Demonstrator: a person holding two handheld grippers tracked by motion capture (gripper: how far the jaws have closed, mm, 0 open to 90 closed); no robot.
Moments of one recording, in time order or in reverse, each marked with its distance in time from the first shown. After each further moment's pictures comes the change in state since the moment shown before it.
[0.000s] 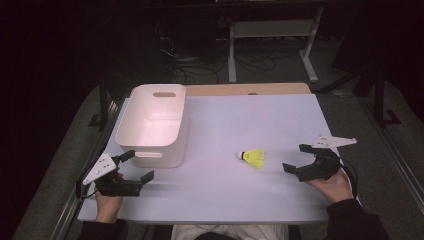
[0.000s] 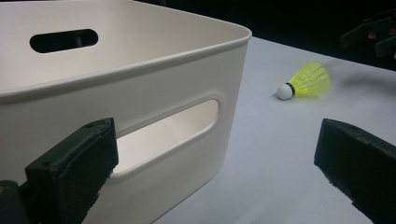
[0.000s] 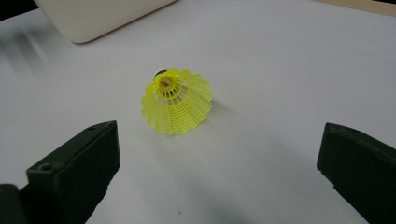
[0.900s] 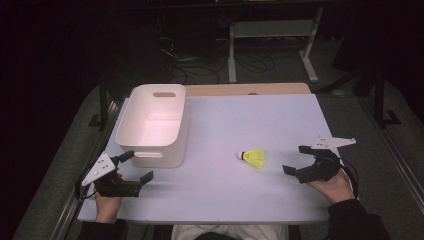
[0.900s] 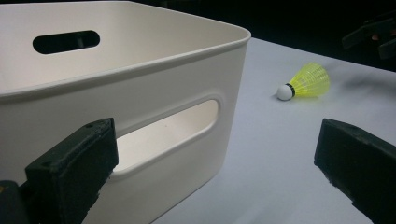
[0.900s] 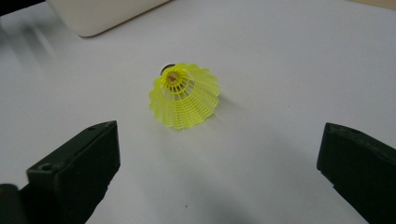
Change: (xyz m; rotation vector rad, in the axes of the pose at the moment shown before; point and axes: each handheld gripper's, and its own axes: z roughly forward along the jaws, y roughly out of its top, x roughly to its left) left arm -0.001 0.000 -0.002 -0.005 0.005 0.000; right arm 0.003 0.000 -0.001 0.023 0.018 -0.010
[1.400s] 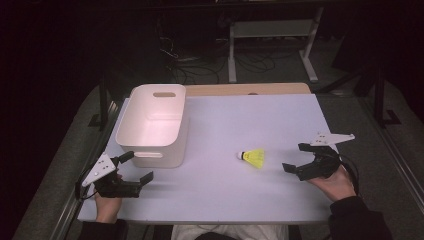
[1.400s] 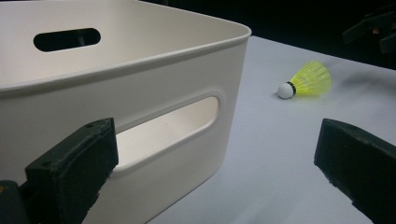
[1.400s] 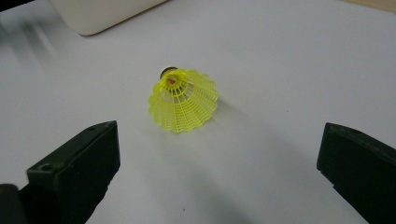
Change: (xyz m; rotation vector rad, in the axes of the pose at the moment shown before) left arm -0.001 -0.001 -0.001 0.004 0.006 -0.002; right arm -0.002 0.010 0.000 0.022 0.003 -0.014
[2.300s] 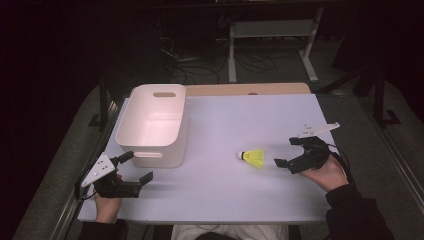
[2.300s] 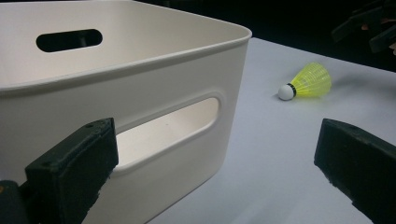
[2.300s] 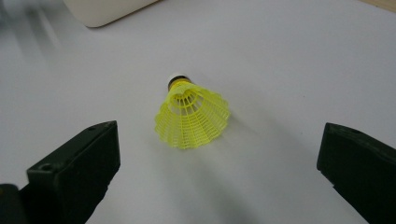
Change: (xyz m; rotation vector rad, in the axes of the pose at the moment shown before) left arm 0.000 0.000 -0.001 -0.006 0.005 -0.007; right arm 0.002 0.029 0.018 0.077 0.035 -0.053
